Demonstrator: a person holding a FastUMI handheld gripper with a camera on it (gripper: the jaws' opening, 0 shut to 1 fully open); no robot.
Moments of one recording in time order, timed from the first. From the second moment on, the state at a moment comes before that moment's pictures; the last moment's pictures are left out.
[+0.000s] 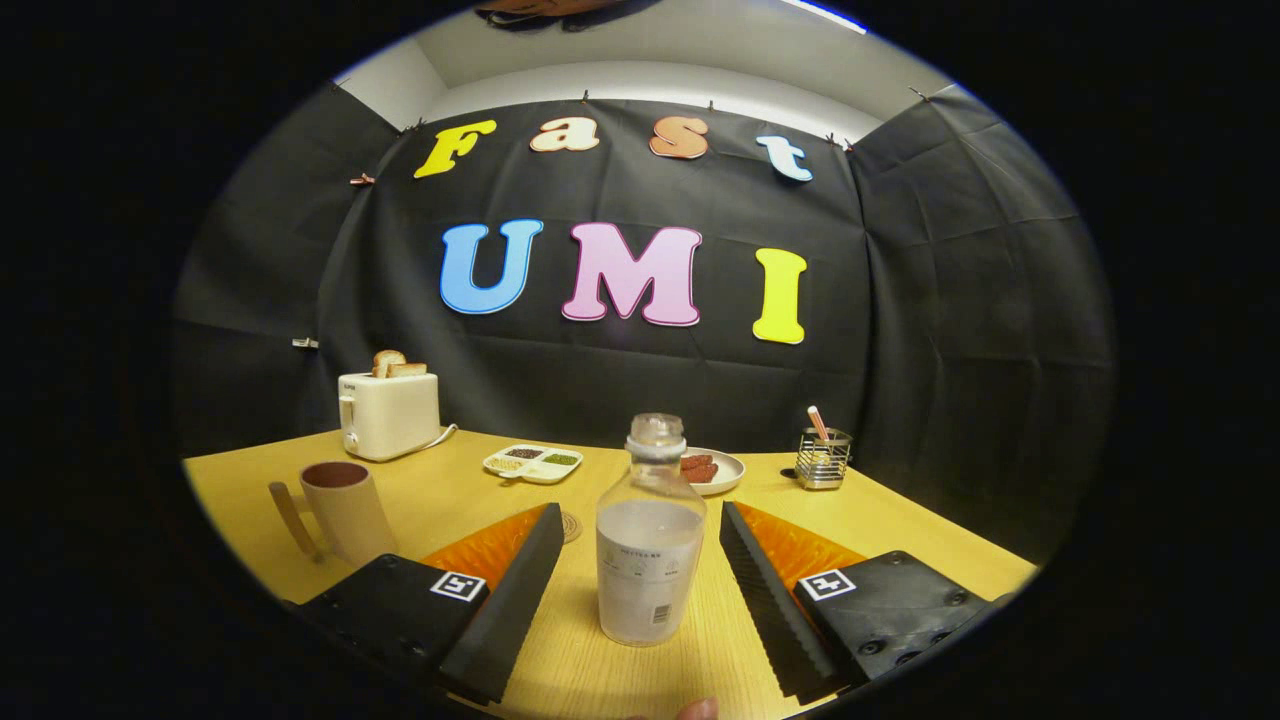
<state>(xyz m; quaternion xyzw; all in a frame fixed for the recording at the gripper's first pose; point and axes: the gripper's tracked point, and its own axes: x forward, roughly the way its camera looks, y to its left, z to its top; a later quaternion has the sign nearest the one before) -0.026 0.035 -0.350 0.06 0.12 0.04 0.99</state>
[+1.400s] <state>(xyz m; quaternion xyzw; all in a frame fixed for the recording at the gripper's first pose) 0.028 0.065 -0.335 -0.07 0.12 0.05 0.99</state>
